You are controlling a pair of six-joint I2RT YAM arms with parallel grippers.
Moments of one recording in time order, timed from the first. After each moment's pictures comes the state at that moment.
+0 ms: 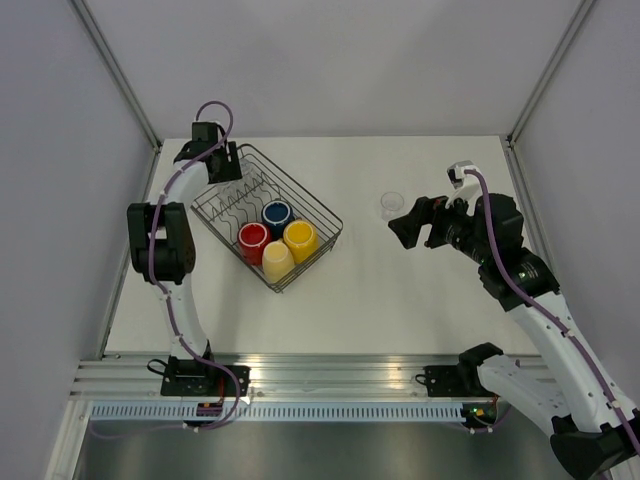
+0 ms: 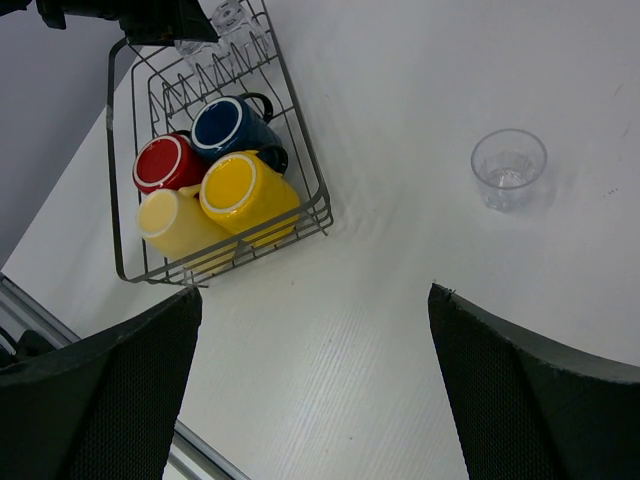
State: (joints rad) left arm -0.01 2.08 1.68 -0.42 -0.09 -0.15; right arm 0.37 0.86 0.98 -0.43 -0.23 0.31
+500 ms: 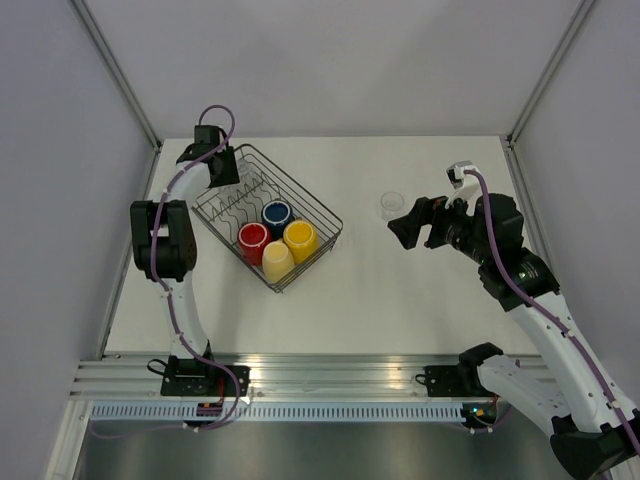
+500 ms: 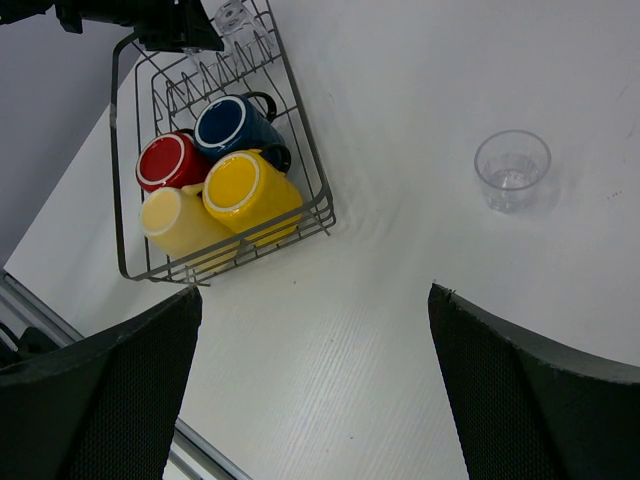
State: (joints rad) left arm -0.01 2.11 1.68 -0.42 -0.08 -0.15; right arm 0.37 0.86 0.98 -0.42 -0.24 0.31
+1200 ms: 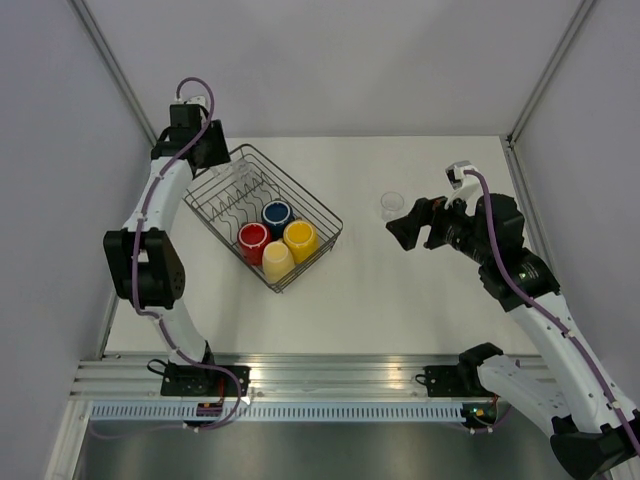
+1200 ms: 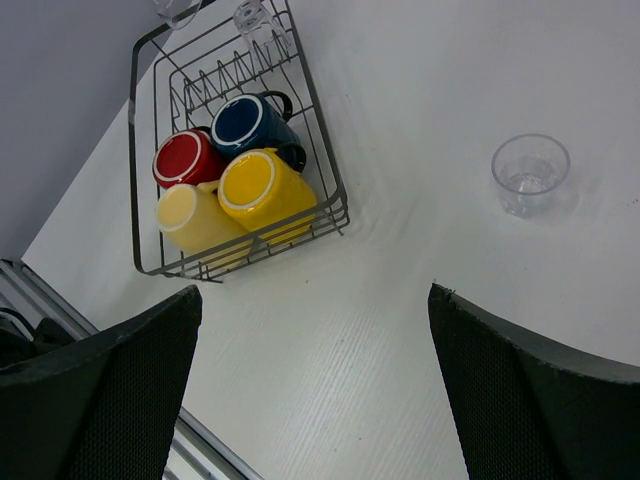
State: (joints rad) left arm -0.01 1.87 1.70 -0.52 -0.04 -0.17; right arm 0.37 0.86 0.98 -0.42 -0.26 0.31
